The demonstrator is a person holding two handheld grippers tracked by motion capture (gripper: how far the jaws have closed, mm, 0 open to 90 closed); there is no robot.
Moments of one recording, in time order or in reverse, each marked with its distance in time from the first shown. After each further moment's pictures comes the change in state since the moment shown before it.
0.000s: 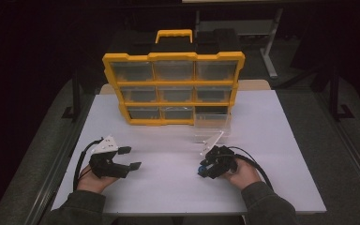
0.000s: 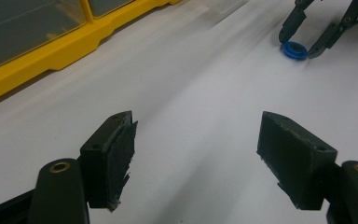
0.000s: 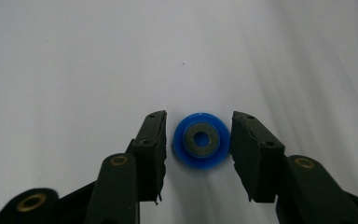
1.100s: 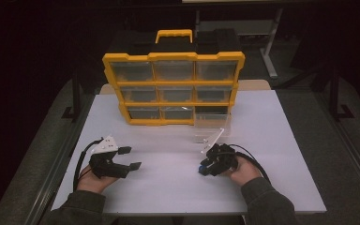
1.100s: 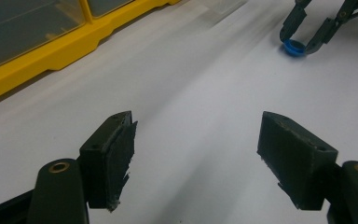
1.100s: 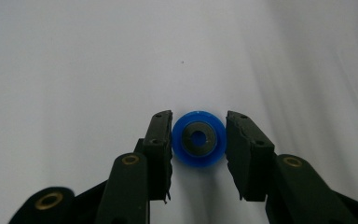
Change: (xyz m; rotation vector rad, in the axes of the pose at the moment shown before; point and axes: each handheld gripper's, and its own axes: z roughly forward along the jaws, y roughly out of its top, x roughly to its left) left arm 0.000 0.000 0.000 -0.002 -0.003 0.005; right arm -0.007 0.001 -0.004 0.006 0.029 -0.012
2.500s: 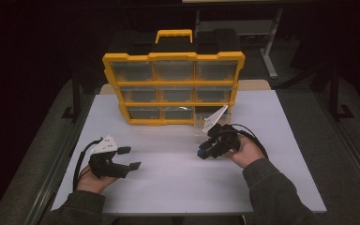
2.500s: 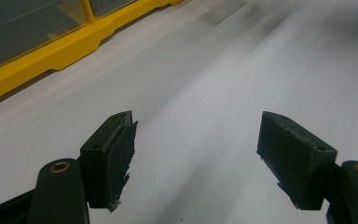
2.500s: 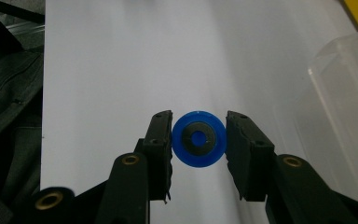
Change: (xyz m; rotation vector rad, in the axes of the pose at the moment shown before) left arm -0.001 0.000 -0.001 -0.011 0.005 -0.013; right arm -0.022 0.038 -0.050 -0.050 0.042 -0.001
